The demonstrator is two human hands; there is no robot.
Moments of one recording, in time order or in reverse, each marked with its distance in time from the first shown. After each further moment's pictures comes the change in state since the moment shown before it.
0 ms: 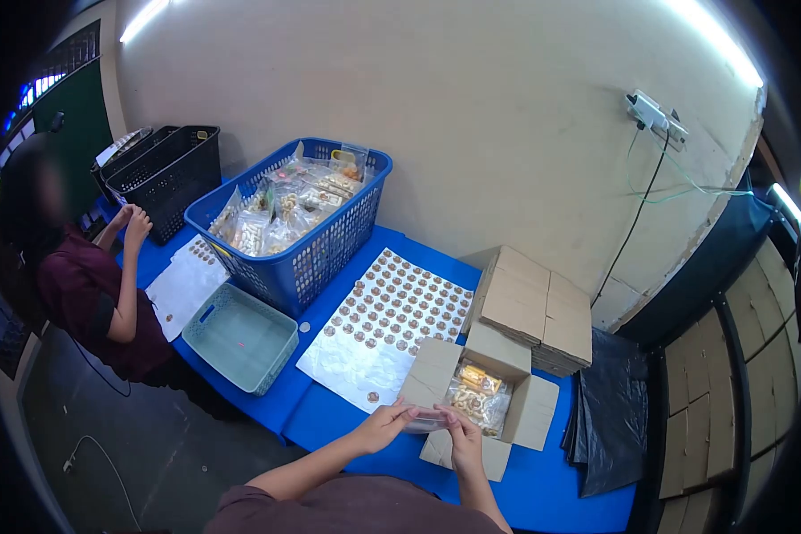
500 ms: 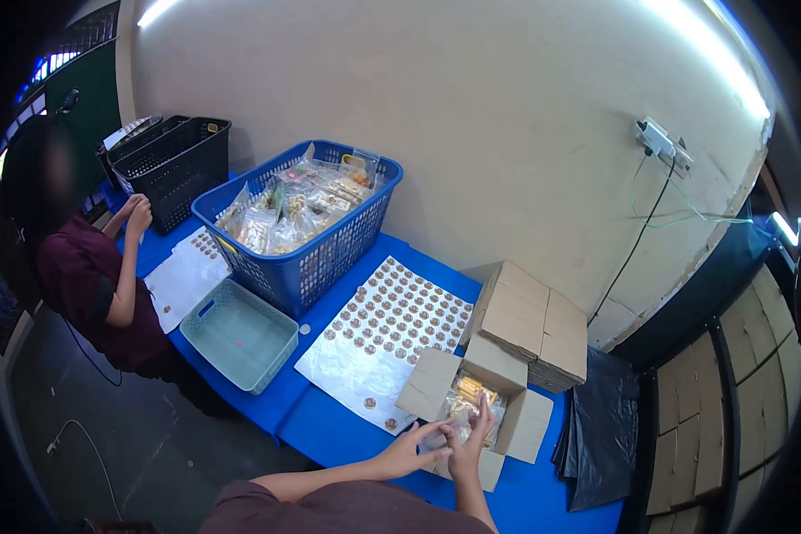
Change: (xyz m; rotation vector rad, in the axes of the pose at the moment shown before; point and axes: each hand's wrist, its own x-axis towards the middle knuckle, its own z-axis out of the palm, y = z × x) left_hand -0.007 0.041 0.040 -0.264 -0.135 -0.056; right_hand 0.003 -0.024 0.019 -0.475 0.417 -0.402
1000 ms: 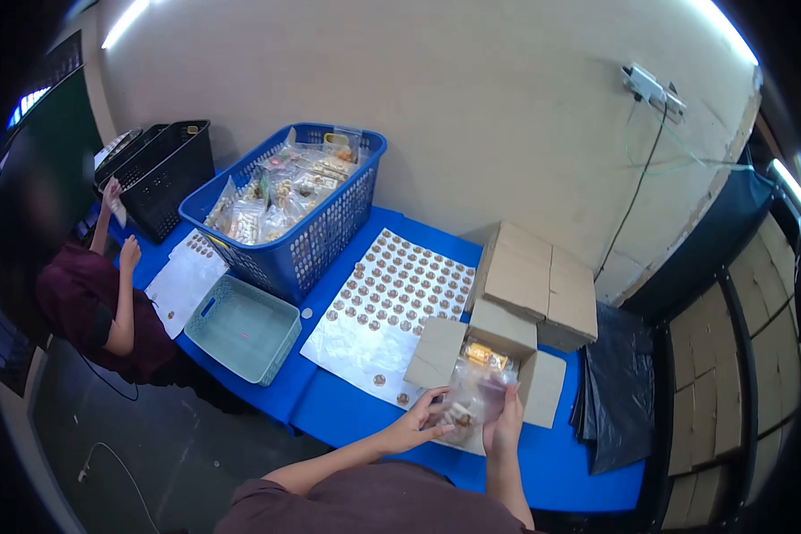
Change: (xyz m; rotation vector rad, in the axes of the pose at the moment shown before) left_hand -0.003 -0.016 -0.005 -0.276 -0.088 -0.035; right_hand 0.007 0.016 -0.032 0.834 -0.038 0.470
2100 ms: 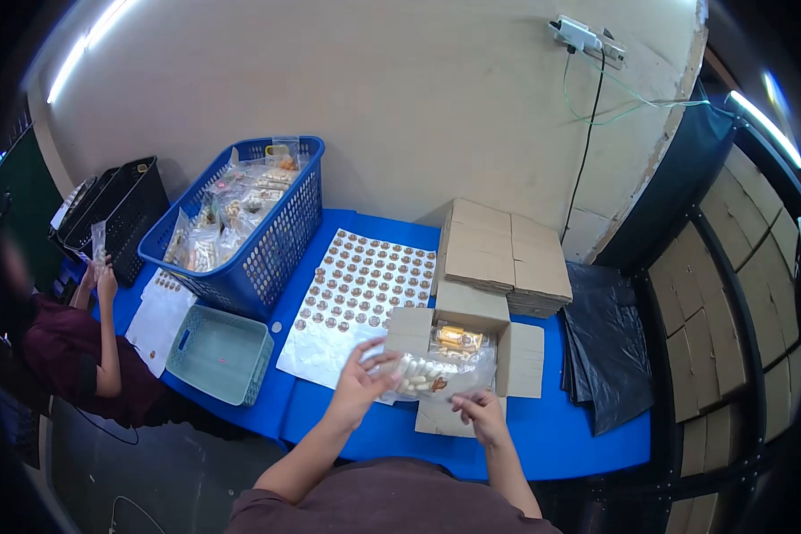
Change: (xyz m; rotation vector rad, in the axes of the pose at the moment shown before) left_hand 0.019 0.056 -0.023 -0.094 0.308 0.058; right_hand -0.013 0.011 -0.059 -0.248 -0.086 0.239
